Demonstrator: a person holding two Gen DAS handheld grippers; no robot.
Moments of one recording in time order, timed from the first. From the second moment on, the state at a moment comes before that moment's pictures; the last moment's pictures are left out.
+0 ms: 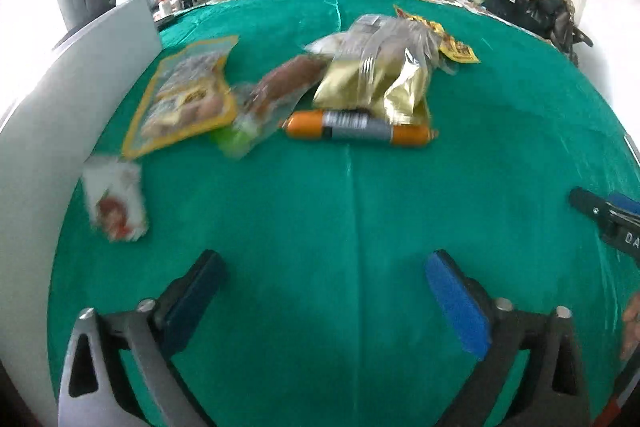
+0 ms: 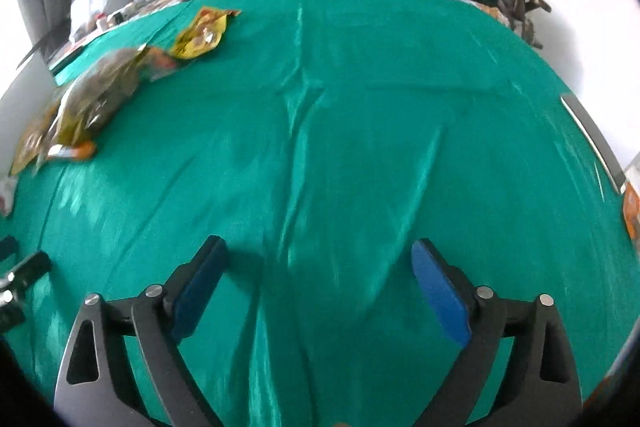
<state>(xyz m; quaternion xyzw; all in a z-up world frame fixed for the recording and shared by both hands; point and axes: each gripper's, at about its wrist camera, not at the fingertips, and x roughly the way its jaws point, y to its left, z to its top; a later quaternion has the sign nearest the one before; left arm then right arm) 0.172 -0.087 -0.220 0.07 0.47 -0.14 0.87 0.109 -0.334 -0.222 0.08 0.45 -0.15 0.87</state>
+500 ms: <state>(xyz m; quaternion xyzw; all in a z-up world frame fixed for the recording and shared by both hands) 0.230 -0.110 -0.223 0.05 0.46 -0.12 0.88 0.149 -0.333 -0.223 0.08 0.44 -0.15 0.88</state>
